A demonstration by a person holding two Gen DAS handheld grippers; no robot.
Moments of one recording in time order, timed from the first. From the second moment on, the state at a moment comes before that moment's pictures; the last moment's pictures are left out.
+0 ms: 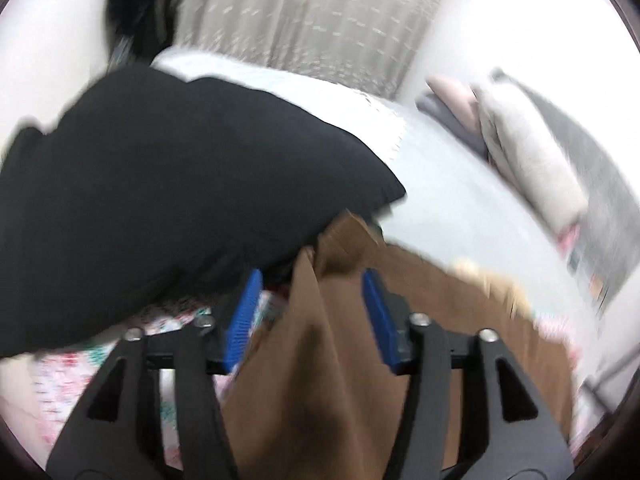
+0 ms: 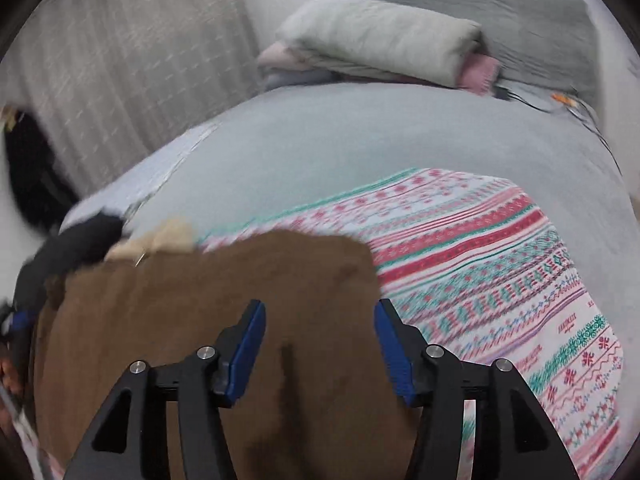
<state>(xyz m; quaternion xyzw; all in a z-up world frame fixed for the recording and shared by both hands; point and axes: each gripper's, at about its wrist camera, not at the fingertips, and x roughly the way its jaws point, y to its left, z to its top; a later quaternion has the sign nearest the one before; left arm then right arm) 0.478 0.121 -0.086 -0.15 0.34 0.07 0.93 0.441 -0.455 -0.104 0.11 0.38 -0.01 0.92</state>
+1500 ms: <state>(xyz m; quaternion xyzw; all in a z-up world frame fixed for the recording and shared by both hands) 0.388 0.005 -0.122 -0.01 0.44 -0.02 0.90 0.406 -0.310 -0.128 0.07 0.45 0.04 0.89</state>
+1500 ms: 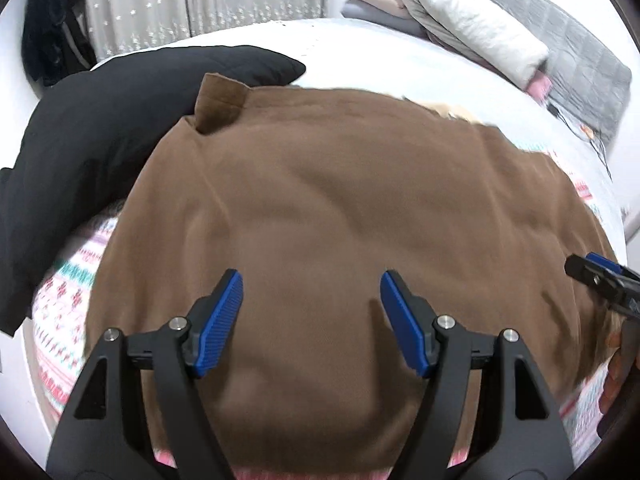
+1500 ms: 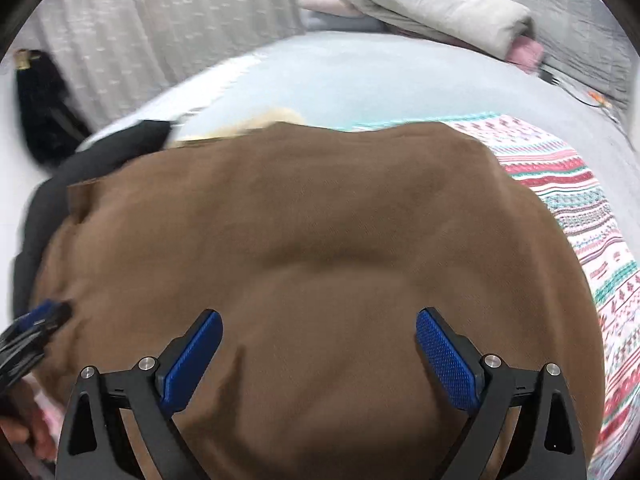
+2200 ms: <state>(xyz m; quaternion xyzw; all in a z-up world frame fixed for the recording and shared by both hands) 0.294 0.064 -0.098 -0.03 0.45 0.02 0.89 0.276 -0.466 -0.123 0.13 0.46 -0.09 0.87</state>
